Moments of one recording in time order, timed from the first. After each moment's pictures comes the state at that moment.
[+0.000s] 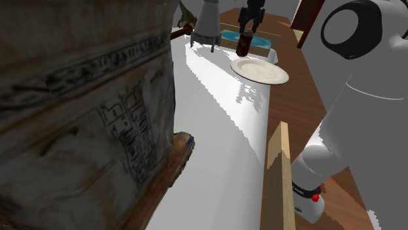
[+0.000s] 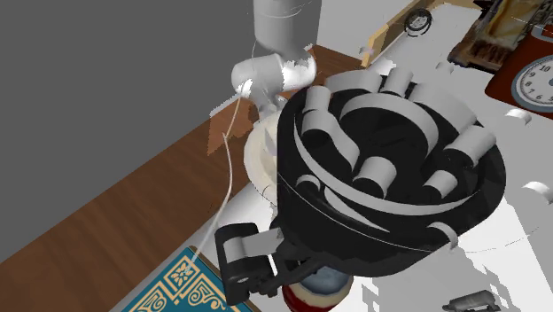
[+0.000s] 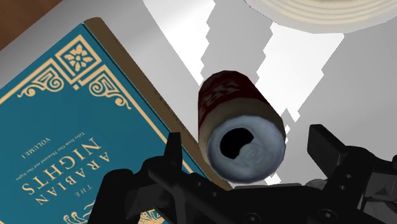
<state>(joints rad) -0.08 0.12 -0.28 -1.31 0.04 1.43 -0.30</state>
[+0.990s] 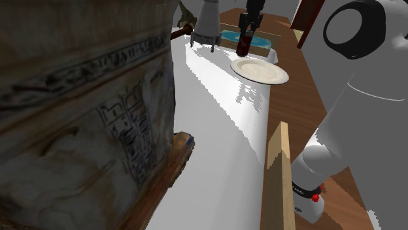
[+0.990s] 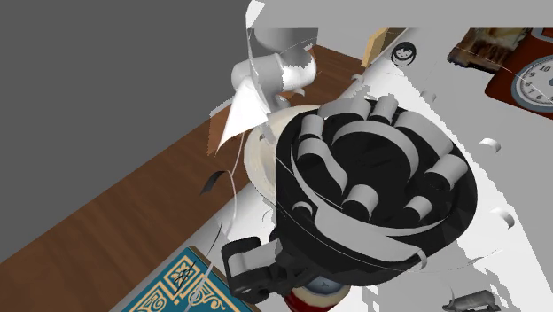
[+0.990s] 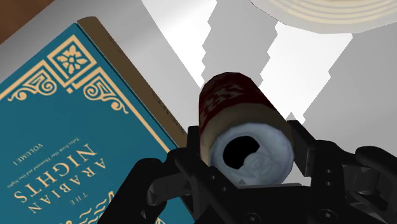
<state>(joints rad) -0.08 0.11 -0.28 -1.36 0.03 1.47 -0.30</state>
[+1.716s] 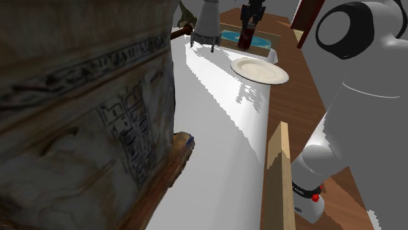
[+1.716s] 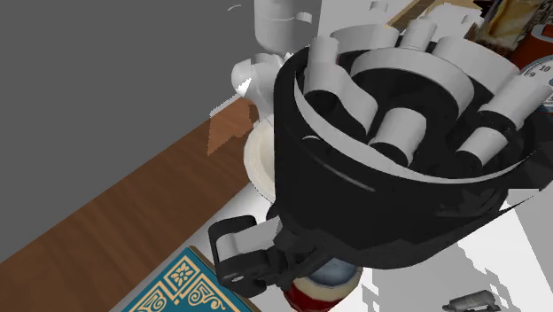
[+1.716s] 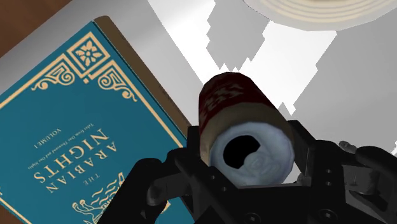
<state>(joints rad) -0.09 0.16 -0.28 -1.21 0.05 1.36 -0.31</state>
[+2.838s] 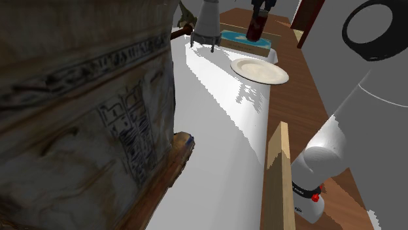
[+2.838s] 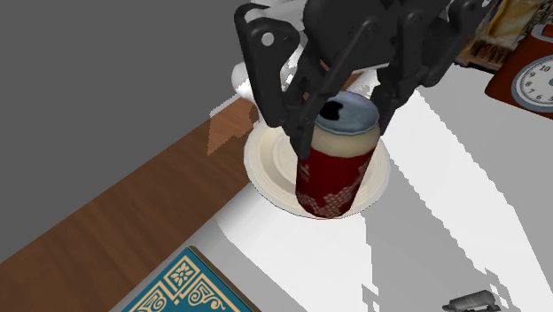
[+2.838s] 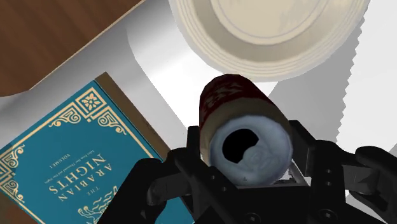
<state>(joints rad) -0.04 0.00 -0.26 -1.22 0.00 1.22 -0.25</state>
